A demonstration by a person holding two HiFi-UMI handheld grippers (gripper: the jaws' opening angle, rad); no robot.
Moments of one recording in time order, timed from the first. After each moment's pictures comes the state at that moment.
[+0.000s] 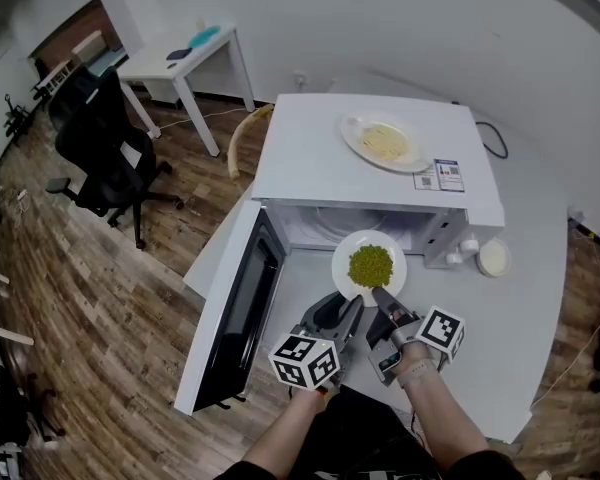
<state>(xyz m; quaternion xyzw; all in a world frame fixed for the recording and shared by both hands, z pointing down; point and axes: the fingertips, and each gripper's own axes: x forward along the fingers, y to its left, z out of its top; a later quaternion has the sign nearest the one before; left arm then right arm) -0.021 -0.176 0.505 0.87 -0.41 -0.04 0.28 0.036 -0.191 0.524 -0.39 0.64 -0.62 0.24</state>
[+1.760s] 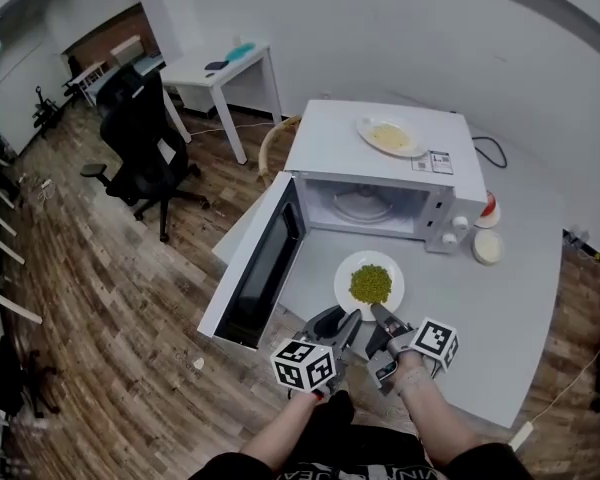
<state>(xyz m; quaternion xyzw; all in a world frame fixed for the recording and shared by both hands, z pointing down) -0.032 -0.063 0.501 0.86 -0.42 -0.03 0.28 0.023 -0.077 0.522 -0.37 0.64 -0.64 0.21</state>
